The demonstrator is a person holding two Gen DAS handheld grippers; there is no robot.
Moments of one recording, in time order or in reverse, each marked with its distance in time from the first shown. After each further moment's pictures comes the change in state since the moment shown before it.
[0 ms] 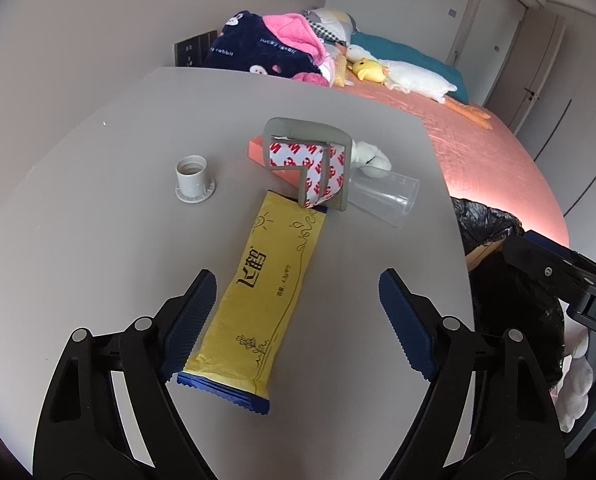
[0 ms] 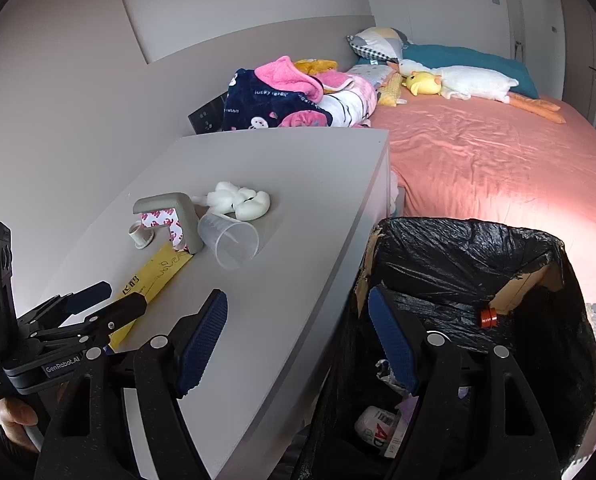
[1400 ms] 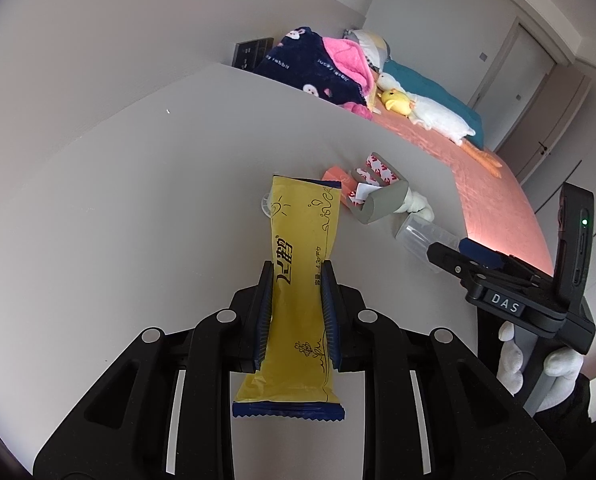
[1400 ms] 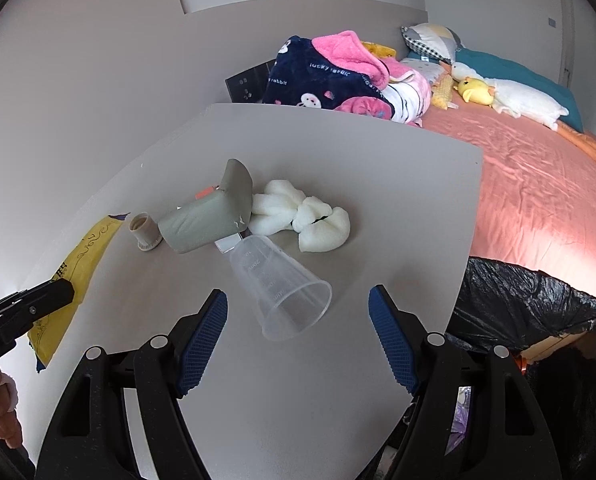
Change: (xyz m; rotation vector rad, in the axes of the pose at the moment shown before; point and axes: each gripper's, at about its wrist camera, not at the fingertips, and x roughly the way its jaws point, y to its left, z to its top) left arm -0.040 0.063 0.004 -0.187 -0.044 -0.031; right arm 0.082 0.053 0.036 -0.175 0.076 0.040
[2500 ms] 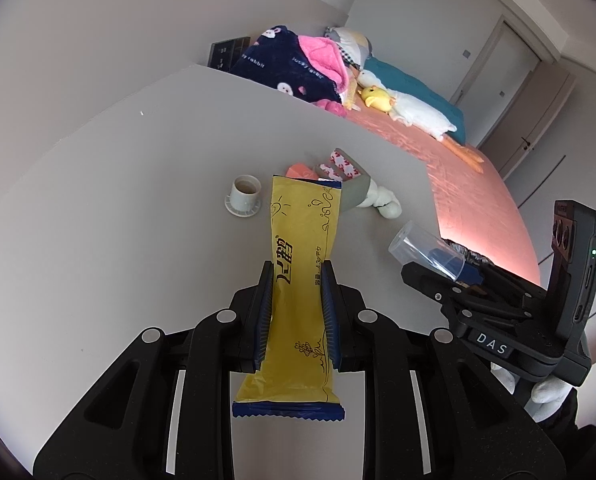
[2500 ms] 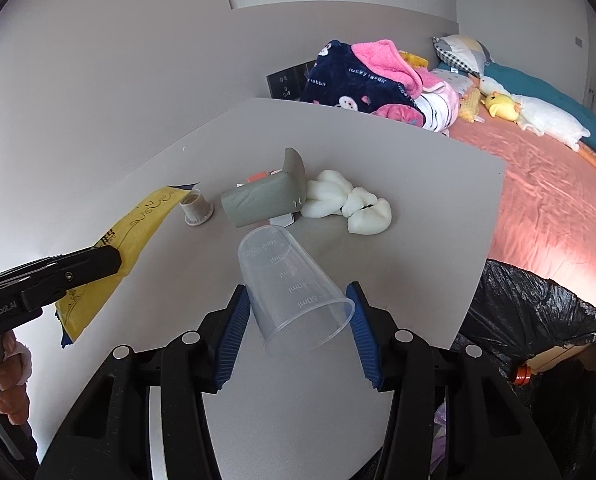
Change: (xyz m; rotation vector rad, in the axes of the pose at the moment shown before) left arm -0.004 -0.020 0.000 0.026 0.009 -0.068; right arm -0.039 0.021 -0.022 -0.067 -0.015 0.081
